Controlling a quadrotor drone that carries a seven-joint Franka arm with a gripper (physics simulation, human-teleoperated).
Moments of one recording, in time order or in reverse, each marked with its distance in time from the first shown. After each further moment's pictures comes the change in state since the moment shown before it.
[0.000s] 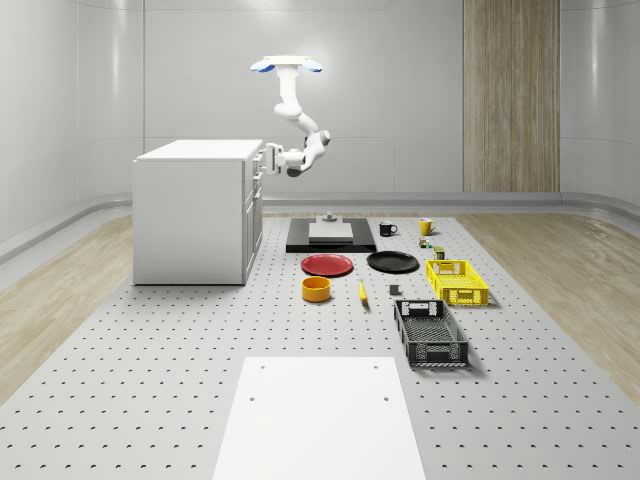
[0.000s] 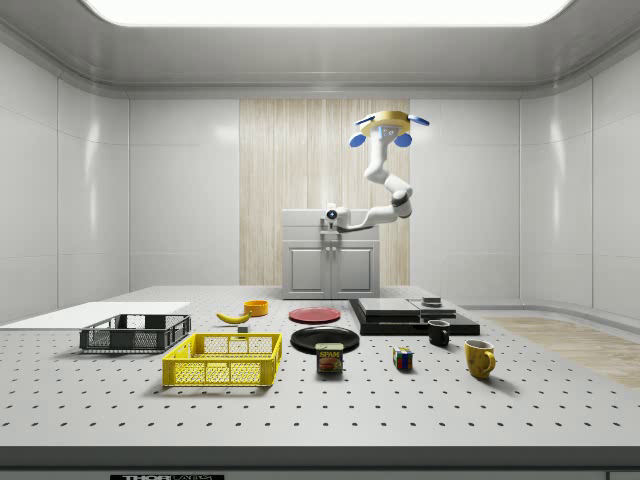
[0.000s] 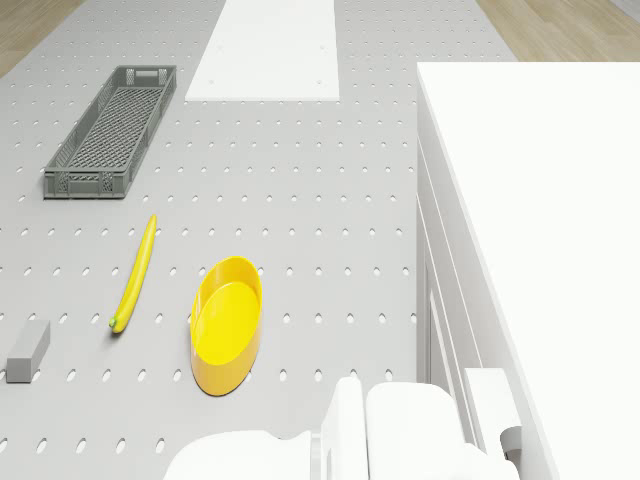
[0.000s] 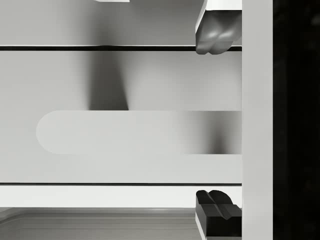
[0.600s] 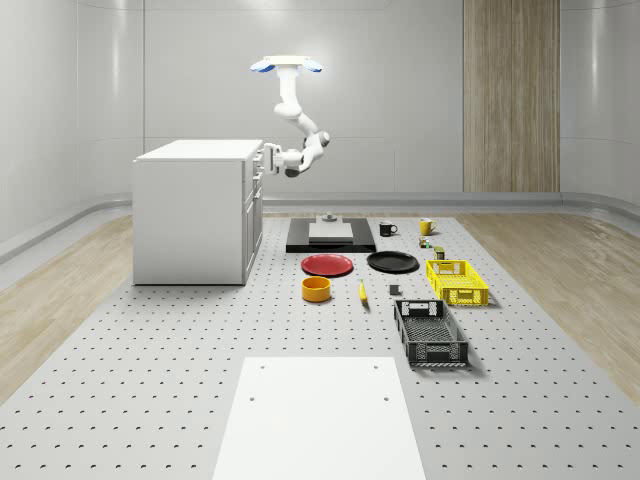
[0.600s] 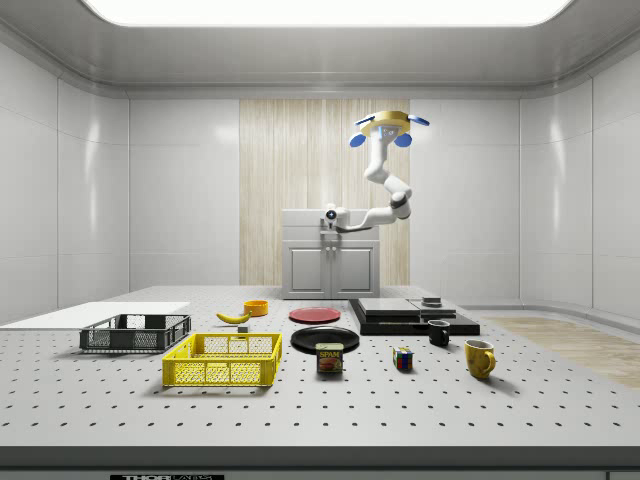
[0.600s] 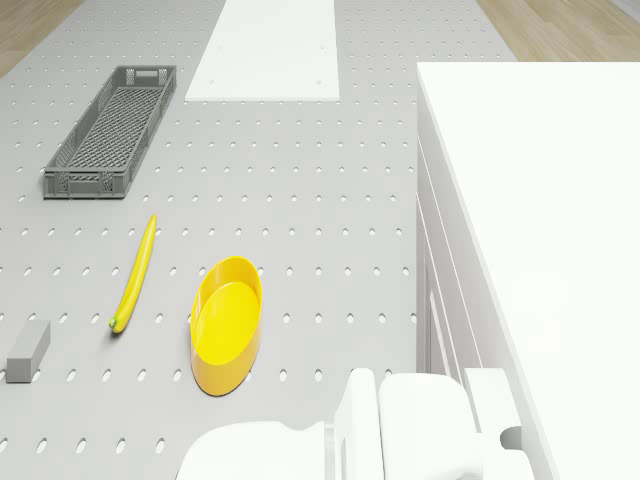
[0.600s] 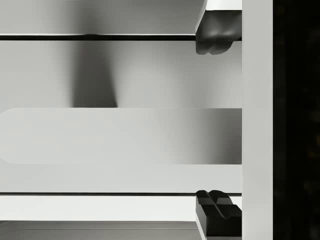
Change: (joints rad) arm 0.003 0.034 0.017 0.008 0.037 0.007 -0.022
